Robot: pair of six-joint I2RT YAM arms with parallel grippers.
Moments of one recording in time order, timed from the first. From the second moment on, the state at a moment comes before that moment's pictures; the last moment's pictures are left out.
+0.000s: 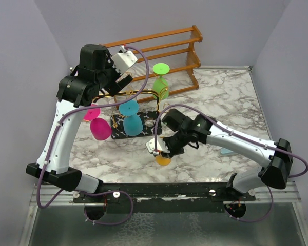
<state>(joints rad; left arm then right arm) -0.37 1.43 1.93 -1.02 -0.11 0.64 1.02 1.46 1.28 -0.93 -0.50 -0.92</state>
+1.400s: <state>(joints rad) -0.37 1.46 1.87 -0.72 0.38 0.18 0.51 1.20 1.64 -0.61 -0.20 -0.72</state>
